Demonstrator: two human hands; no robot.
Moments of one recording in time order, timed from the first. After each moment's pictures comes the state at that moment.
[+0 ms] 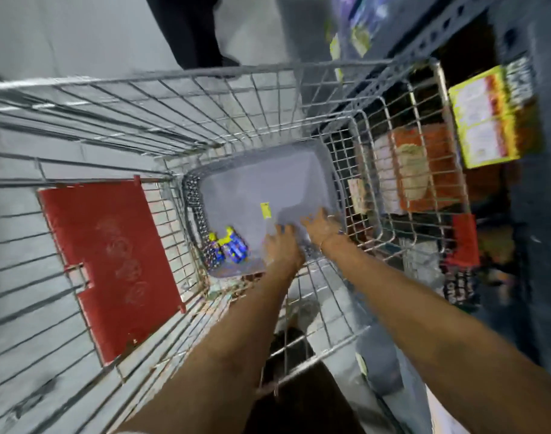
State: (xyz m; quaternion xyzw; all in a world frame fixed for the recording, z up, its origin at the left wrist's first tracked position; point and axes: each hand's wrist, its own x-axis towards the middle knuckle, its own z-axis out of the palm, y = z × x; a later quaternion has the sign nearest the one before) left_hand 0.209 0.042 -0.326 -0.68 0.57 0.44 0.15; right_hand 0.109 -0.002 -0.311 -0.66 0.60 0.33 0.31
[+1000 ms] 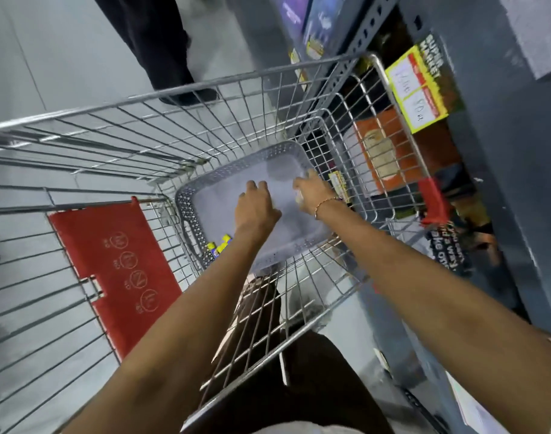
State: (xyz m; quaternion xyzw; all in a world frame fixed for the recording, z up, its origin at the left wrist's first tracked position) left_hand 0.246 -0.028 -0.227 -0.66 0.66 0.35 0.07; right_hand 0.107 -0.041 -0.243 -0.61 0.70 0.15 0.34
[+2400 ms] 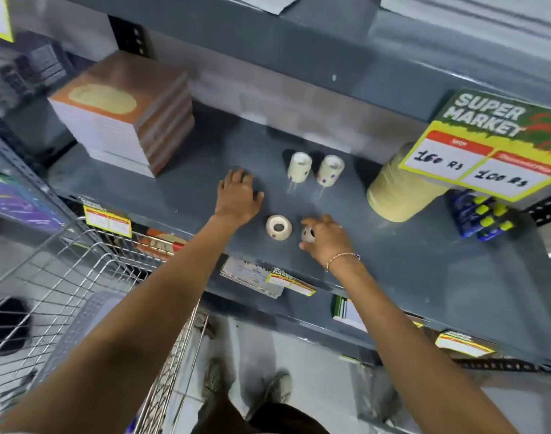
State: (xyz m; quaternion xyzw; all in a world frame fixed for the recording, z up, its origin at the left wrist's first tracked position) left_hand -0.105 0.058 -0.030 -0.24 0.94 0.23 -0.04; right_hand -0.140 0.257 -0.009 -0.25 0.95 -0.08 0.16
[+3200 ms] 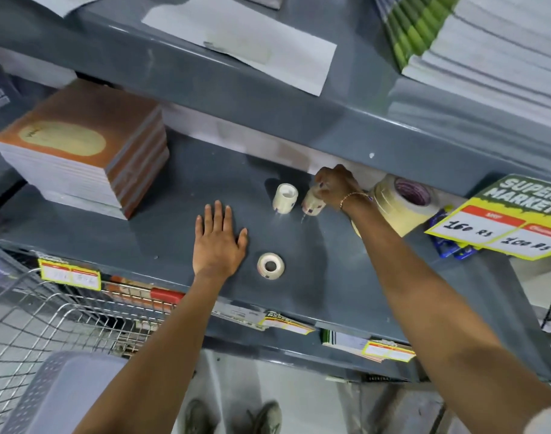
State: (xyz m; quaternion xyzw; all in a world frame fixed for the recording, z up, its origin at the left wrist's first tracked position) left_hand -0.102 0.046 -0.071 -0.22 0.96 0.14 -0.05; right_hand -0.258 0.208 0.074 -0.20 0.97 -0.11 0.07
